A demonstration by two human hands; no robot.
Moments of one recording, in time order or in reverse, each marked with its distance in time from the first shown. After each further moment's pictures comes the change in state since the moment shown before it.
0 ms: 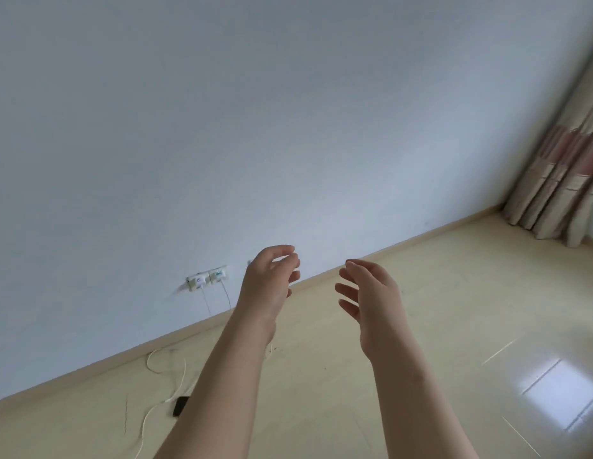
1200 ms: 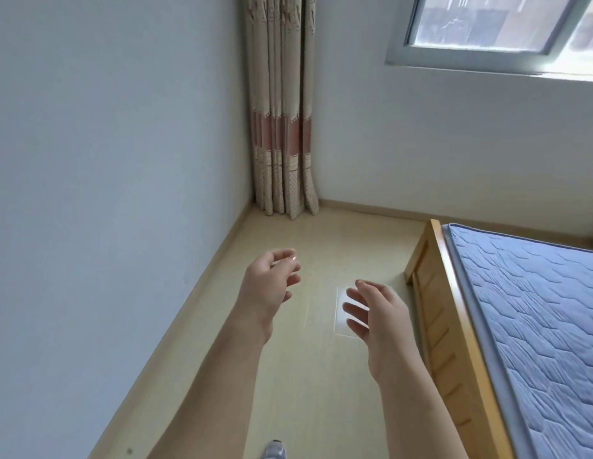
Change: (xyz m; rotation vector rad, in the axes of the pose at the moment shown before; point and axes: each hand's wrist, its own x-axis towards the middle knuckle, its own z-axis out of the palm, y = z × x) left_hand 0.355 0.041 0.776 0.145 -0.928 -0.068; right_hand 0.516 -0.212 -0.482 0.246 0.888 -0.087
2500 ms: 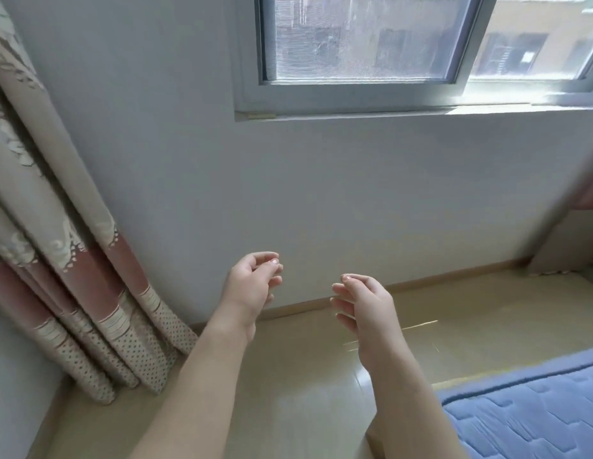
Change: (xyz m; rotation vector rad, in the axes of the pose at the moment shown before) left_hand 0.822 0.193 0.500 0.103 -0.380 0.052; right_hand 0.862 -0.348 -0.041 0.091 0.334 -0.130
